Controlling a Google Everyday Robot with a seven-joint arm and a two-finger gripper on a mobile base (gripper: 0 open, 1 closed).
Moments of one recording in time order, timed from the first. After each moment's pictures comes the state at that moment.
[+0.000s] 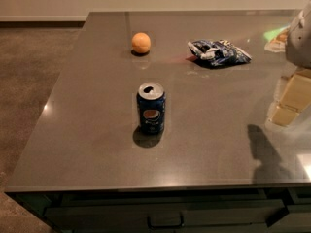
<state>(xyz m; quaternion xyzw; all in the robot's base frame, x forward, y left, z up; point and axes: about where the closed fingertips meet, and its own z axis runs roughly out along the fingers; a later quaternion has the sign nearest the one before) 0.438 -0.217 0.977 -0.60 0.78 -0.03 0.16</state>
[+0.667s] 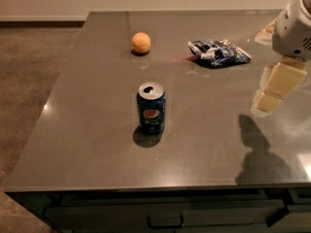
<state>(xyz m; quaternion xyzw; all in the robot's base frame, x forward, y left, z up) 0.468 -0.206 0.978 -0.60 0.78 -0.02 0.18</state>
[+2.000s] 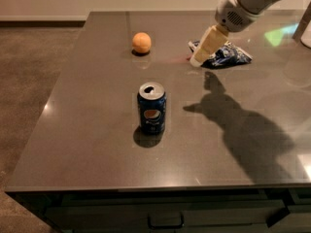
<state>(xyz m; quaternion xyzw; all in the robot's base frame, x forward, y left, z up) 0.644 -0.144 0.966 -0.52 0.80 0.02 0.31</state>
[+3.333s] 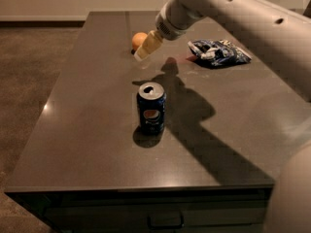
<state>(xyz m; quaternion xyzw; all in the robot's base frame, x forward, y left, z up) 0.734 -0.018 0.919 -0.41 0.83 0.03 0.37</state>
